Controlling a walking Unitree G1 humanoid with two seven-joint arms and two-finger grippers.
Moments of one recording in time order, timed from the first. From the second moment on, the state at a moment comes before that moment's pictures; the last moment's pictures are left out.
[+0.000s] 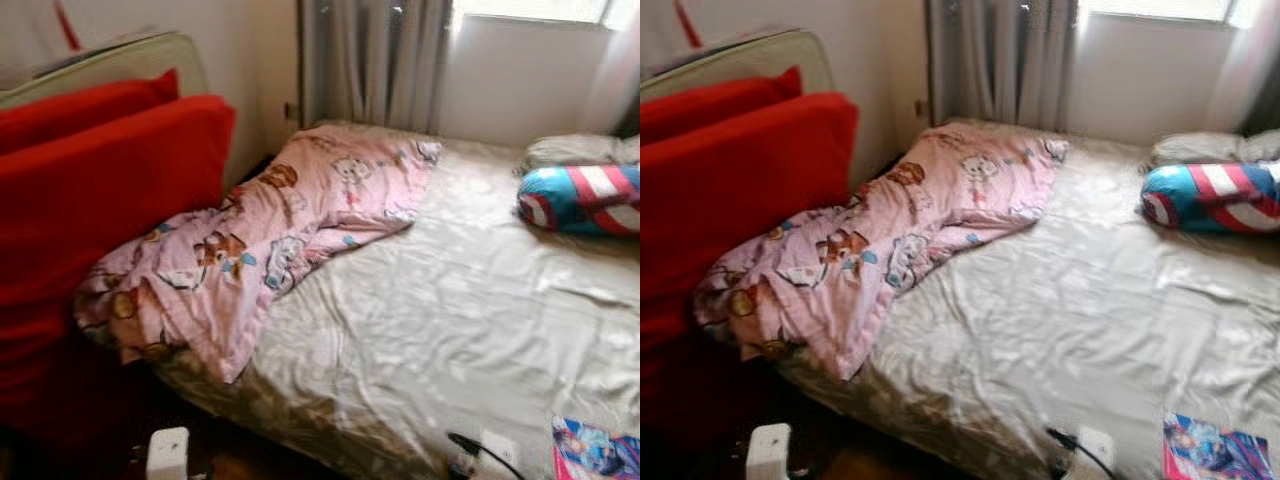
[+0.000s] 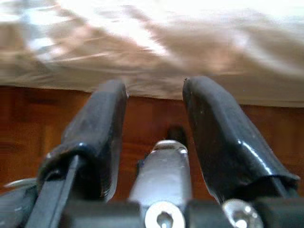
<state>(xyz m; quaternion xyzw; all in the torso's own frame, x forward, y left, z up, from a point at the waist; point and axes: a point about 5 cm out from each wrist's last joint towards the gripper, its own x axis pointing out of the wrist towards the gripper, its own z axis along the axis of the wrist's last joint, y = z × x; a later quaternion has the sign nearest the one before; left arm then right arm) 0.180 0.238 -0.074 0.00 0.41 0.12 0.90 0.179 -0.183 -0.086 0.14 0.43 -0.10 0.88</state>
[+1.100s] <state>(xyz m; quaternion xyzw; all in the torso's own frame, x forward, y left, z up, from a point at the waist) 0.184 0.237 -0.072 -0.01 0.40 0.12 0.91 0.181 -0.184 -0.085 0.13 0.43 -0.09 0.89</state>
